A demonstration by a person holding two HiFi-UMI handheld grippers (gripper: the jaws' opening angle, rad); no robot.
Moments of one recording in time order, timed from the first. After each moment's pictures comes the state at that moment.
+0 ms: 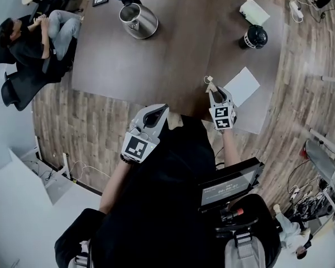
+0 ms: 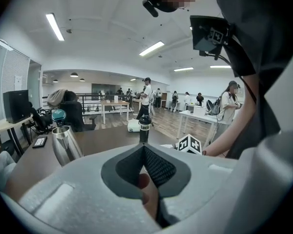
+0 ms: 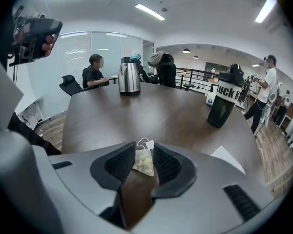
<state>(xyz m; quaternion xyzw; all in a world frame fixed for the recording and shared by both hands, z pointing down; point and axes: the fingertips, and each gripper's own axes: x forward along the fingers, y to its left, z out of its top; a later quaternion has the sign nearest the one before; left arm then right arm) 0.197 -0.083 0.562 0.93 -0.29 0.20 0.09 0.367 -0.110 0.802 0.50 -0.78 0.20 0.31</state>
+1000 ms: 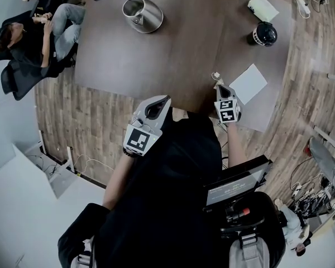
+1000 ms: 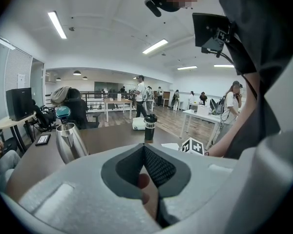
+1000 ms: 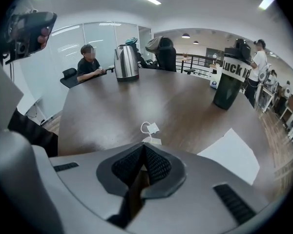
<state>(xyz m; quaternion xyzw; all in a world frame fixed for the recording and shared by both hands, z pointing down) 0.181 -0.110 0.575 0.92 -0.31 0.21 0.10 0.363 -0.105 0.848 0.48 -0.76 0.26 0.36</state>
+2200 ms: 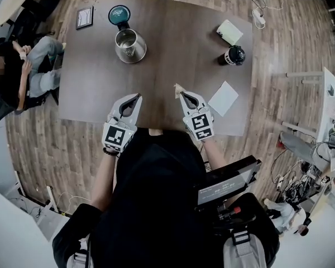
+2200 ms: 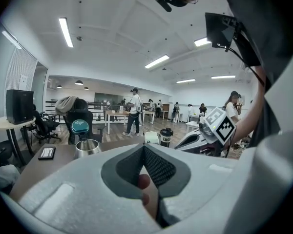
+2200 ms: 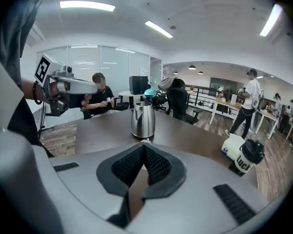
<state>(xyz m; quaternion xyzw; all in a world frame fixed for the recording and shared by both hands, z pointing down) 0.086 -0.213 0.544 0.94 -0.30 0.13 0.07 0.231 -0.192 0.630 0.49 -0.82 0.14 0.25</state>
